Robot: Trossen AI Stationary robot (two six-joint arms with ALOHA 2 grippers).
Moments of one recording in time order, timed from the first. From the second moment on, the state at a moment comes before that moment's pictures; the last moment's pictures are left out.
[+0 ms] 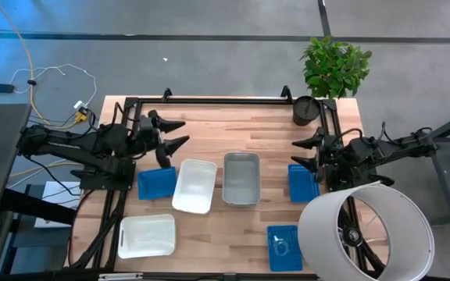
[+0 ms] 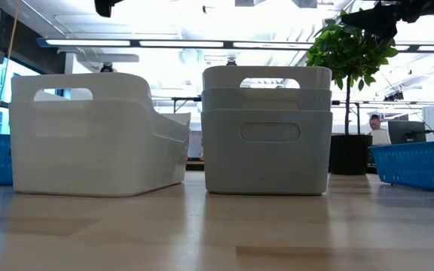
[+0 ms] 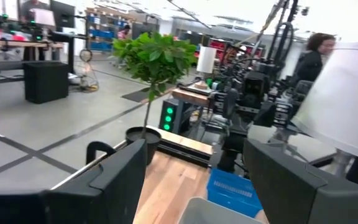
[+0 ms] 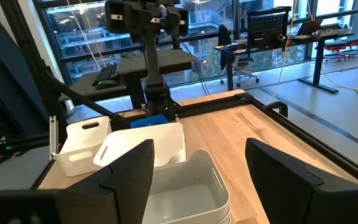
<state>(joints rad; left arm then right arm) 0.01 0.78 0.70 0.12 -0.45 -0.18 0.26 0.39 0.44 -0.10 0.41 0.15</state>
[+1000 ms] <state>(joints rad) 0.01 0.78 0.70 0.12 -0.43 -0.23 0.26 0.39 0.44 -0.10 0.41 0.16</state>
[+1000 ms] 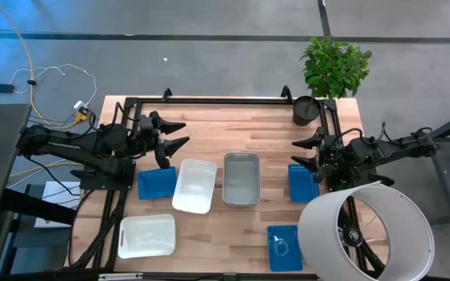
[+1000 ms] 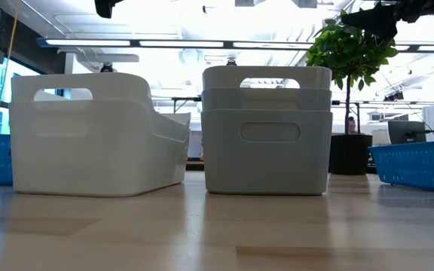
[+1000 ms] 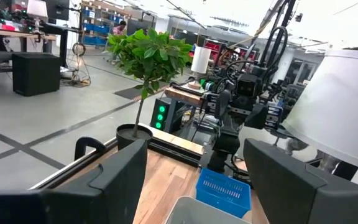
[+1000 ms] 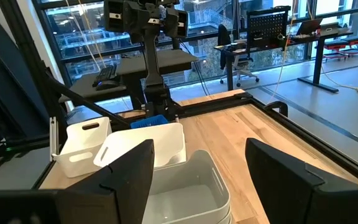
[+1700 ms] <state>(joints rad) 0.01 0.78 0.70 0.12 -0.43 -0.20 0.26 0.39 0.44 -0.10 0.41 0.16</state>
